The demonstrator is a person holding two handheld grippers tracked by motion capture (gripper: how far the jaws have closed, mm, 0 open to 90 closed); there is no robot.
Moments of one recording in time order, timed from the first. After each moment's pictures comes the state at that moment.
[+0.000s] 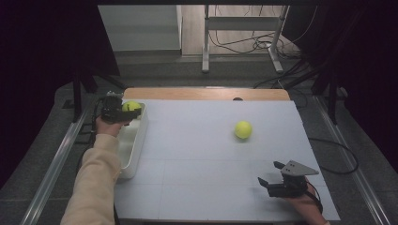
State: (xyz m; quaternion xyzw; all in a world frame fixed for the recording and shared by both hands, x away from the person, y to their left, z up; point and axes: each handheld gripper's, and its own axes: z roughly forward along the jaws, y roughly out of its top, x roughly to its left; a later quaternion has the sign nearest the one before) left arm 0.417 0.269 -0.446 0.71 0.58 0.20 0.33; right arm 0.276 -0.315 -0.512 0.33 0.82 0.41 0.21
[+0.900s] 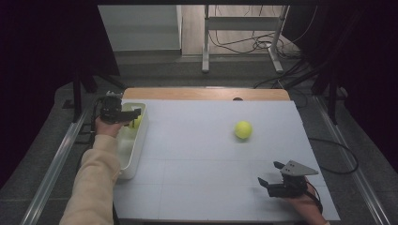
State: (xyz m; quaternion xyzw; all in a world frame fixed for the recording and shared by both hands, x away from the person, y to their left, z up) left arm 0.412 0.269 -0.440 0.70 0.59 0.20 0.35; right arm 0.276 -0.315 -0.513 0.33 0.82 0.41 0.21
